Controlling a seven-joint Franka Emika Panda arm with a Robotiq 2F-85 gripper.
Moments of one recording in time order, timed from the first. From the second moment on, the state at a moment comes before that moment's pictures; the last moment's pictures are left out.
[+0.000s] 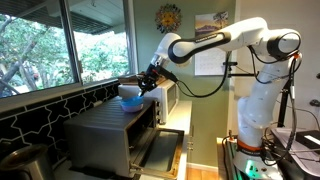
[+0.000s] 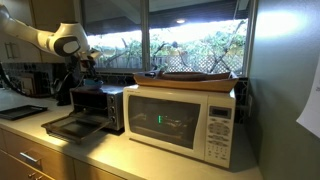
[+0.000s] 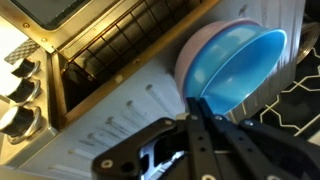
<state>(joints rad) 0.06 -0.39 0.20 -2.23 0.30 2.42 0.57</state>
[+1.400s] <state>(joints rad) 0.09 -0.43 0.20 -2.29 0.31 2.53 0.50</state>
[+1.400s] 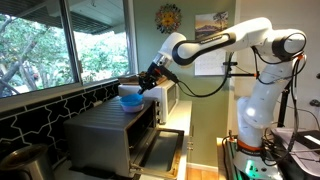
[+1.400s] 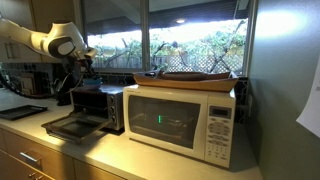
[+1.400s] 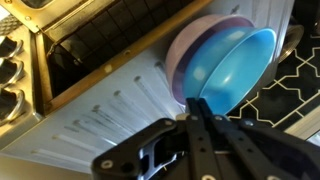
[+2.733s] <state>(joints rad) 0.12 -0.44 0.18 -2.36 0.38 2.56 0.48</state>
